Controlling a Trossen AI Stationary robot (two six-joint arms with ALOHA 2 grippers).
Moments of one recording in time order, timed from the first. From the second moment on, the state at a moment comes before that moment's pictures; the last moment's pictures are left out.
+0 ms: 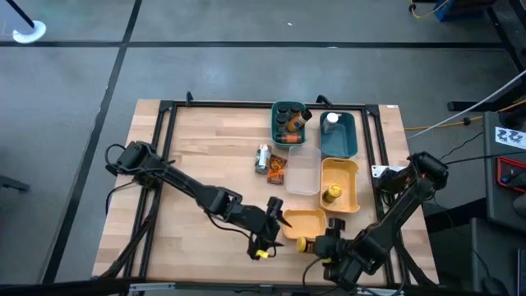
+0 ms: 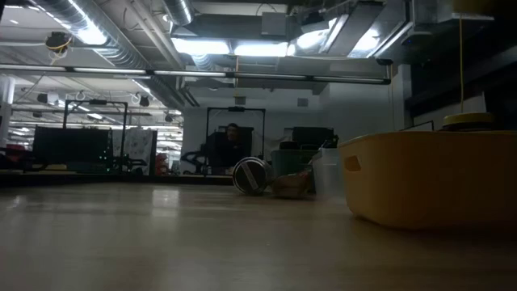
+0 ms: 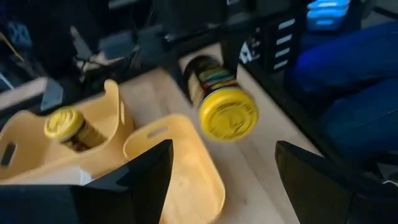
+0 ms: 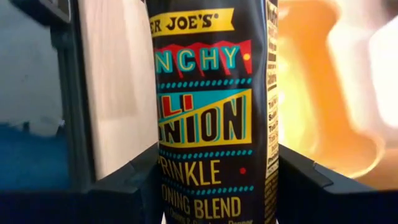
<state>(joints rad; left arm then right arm) -0.42 1.86 1.44 -0.09 -0.16 0.16 0.88 1.75 1.36 -0.91 0.37 1.01</state>
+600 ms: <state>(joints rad) -0.42 1.86 1.43 -0.06 -0.16 0.12 0.79 1.74 1.36 -0.76 0.55 0.78</state>
